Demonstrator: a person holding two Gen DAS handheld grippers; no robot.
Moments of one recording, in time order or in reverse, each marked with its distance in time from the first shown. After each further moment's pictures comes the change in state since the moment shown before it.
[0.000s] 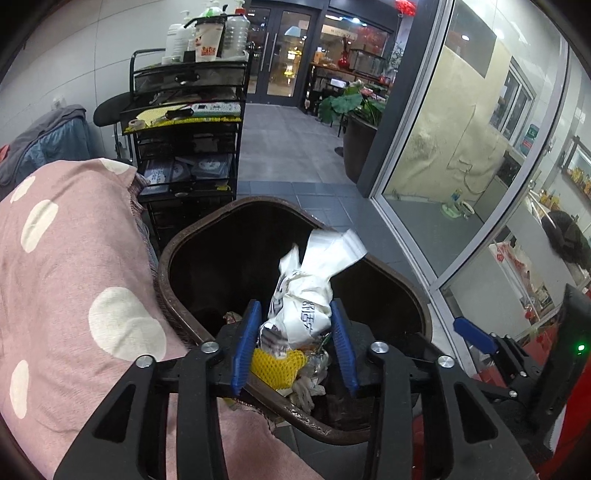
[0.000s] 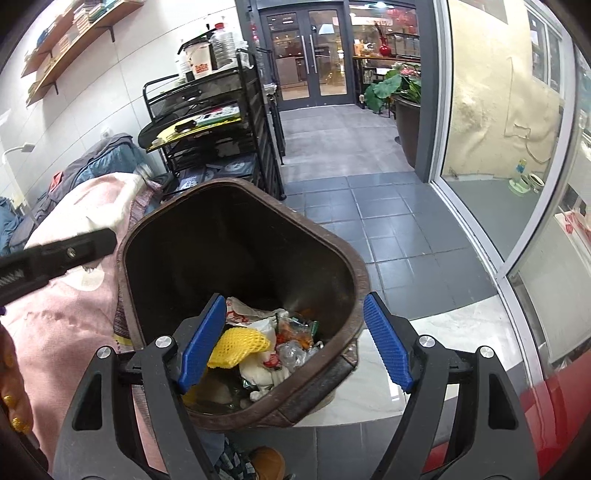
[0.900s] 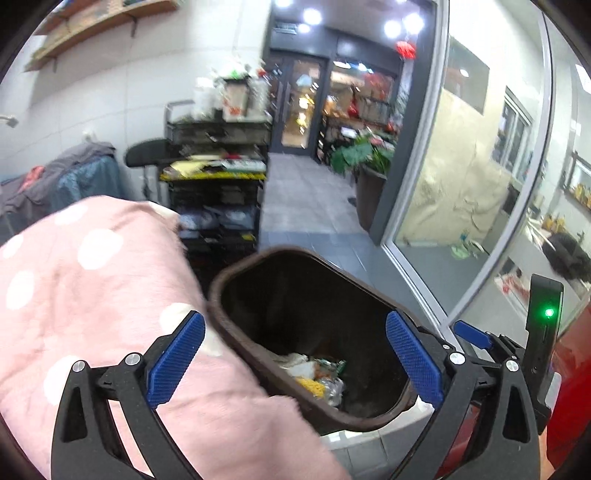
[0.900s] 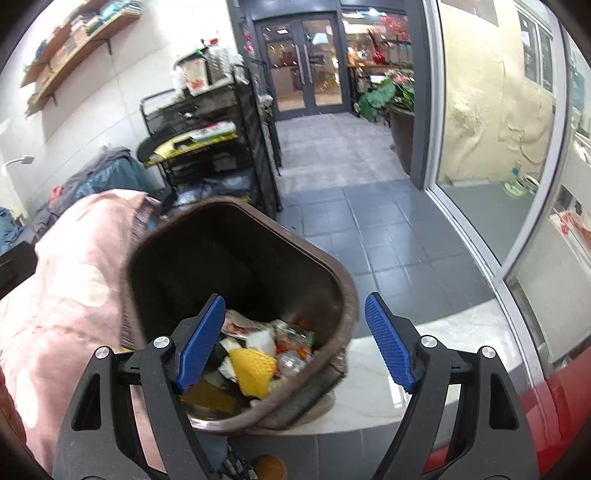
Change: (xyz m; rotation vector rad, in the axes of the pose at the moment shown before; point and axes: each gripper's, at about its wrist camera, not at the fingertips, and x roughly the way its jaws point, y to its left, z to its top) left arm -0.087 0.011 -0.026 -0.017 -0.246 0.083; right arm -0.023 0.003 0.010 -0.005 -0.072 0.028
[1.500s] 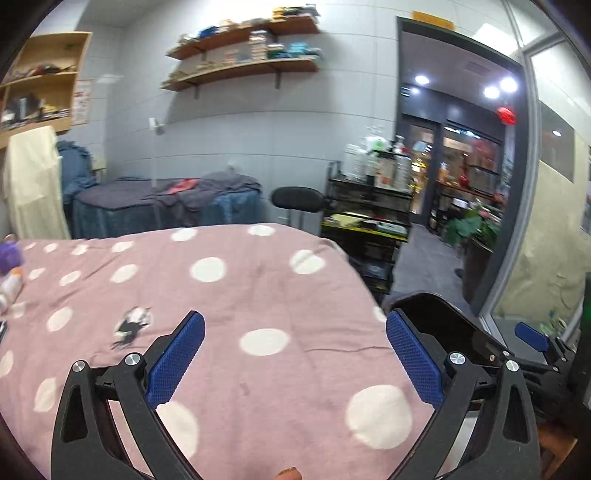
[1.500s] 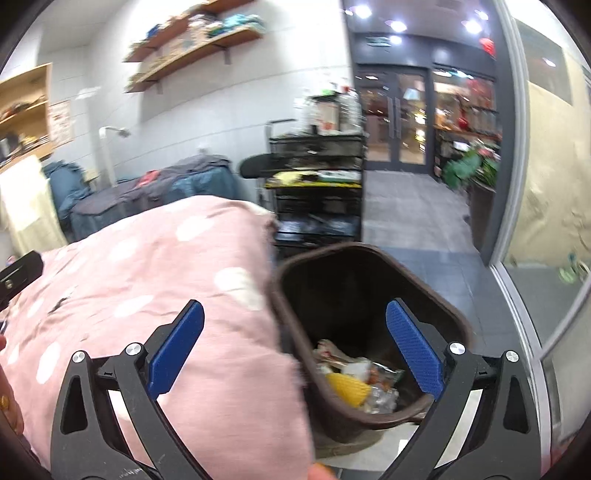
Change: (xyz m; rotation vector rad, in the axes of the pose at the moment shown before) left arm -0.149 0.078 -0.059 -0.192 -0.241 0.452; right arm -0.082 0.144 -0.028 -0.274 -0.168 0.257
